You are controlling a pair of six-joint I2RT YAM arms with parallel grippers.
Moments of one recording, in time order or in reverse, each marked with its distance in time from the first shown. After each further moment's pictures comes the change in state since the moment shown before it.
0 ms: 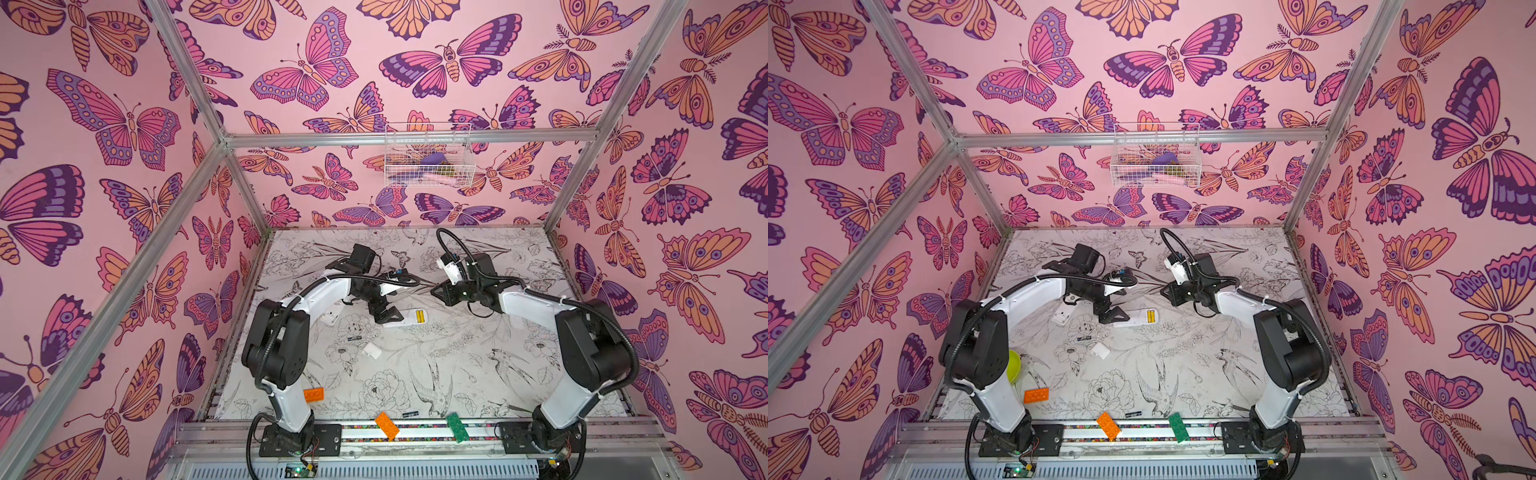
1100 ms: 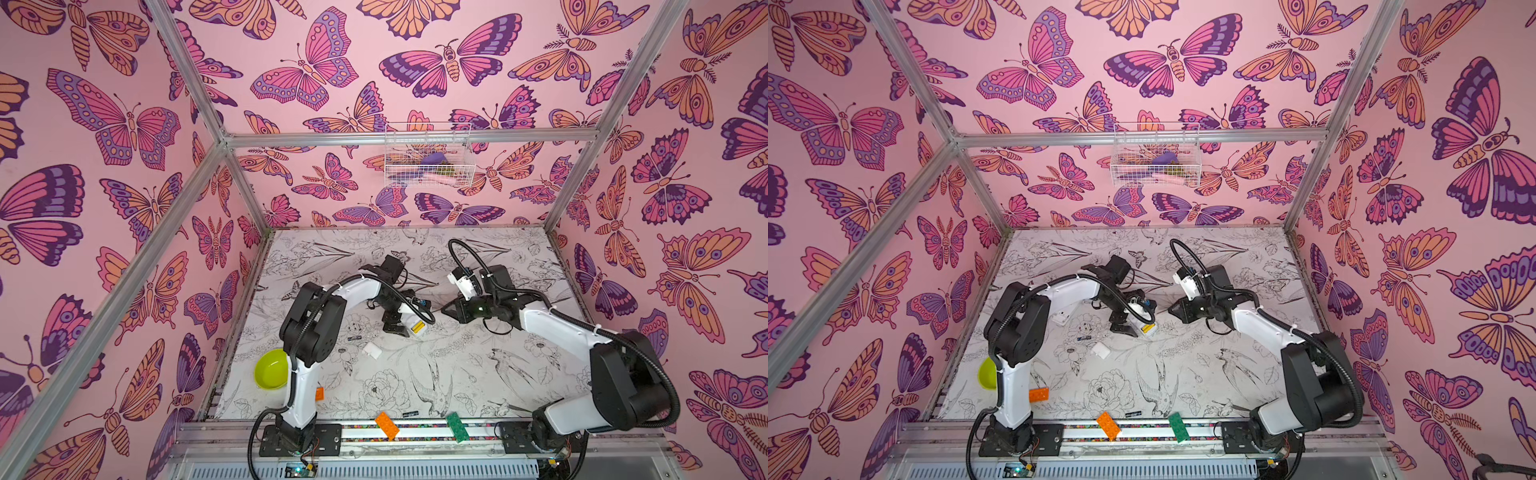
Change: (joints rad) left arm -0.140 0.264 0.159 -0.060 -0.073 0.434; right arm -0.019 -0.296 -0.186 -0.178 -0.072 0.033
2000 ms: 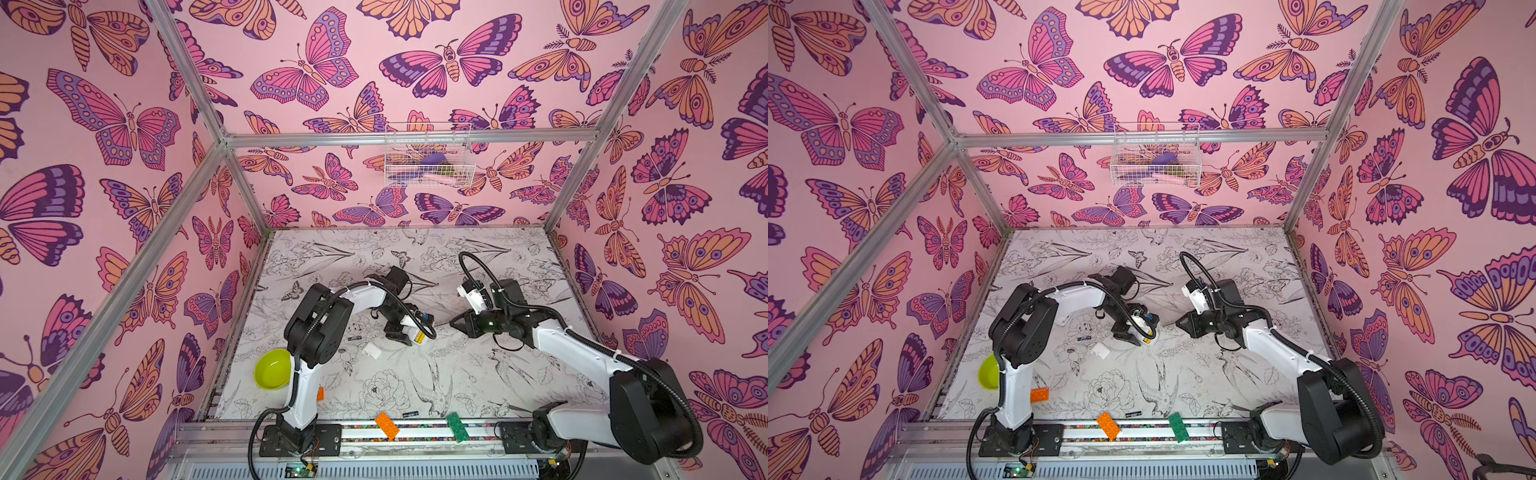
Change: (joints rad) left arm -0.055 -0.007 -0.098 0.043 0.005 0.047; right arm -0.019 -0.155 -0.163 -0.008 -0.002 0.002
